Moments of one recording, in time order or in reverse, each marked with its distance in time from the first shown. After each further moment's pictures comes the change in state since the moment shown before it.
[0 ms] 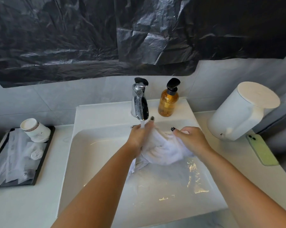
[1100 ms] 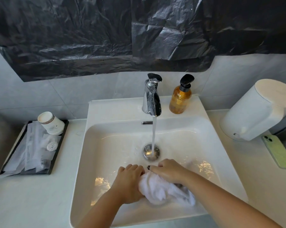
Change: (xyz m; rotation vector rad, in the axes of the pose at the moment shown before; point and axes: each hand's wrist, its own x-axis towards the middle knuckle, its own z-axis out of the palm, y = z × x) left_hand -0.066 -0.110 -0.092 1.476 -0.199 0.296; right_hand -0.043 0.032 0.104 -0.381 -0.610 0.019
